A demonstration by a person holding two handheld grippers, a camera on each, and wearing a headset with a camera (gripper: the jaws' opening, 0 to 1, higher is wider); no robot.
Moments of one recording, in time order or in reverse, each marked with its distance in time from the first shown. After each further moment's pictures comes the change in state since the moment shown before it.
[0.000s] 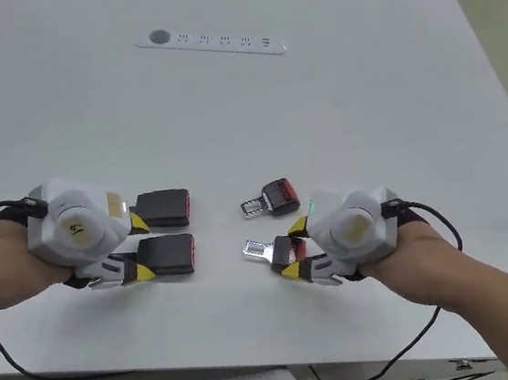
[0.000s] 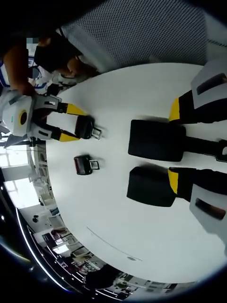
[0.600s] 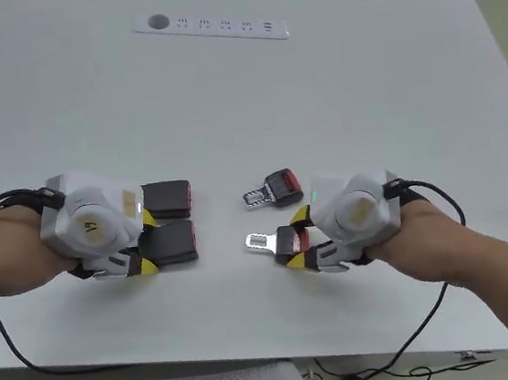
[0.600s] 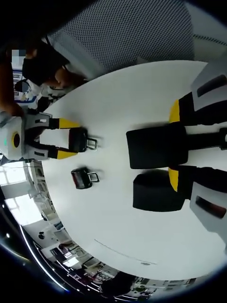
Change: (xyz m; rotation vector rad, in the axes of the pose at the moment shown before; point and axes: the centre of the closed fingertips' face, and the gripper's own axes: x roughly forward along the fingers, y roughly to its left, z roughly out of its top) left arm 0.005 -0.006 -0.004 0.152 0.064 -0.059; right arm 0.006 -0.001 -0.005 -0.069 0.020 0.079
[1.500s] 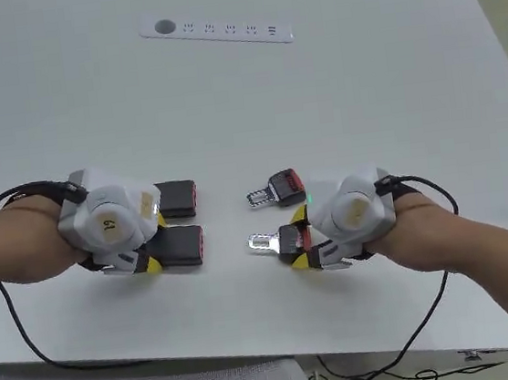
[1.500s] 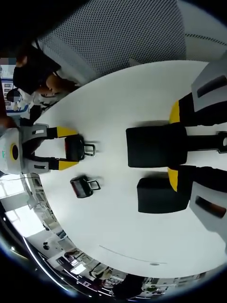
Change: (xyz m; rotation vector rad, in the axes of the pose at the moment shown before) left arm 0.004 -0.001 0.002 0.046 0.041 -0.023; right arm 0.007 -0.001 -0.003 -0.076 0.015 0.026
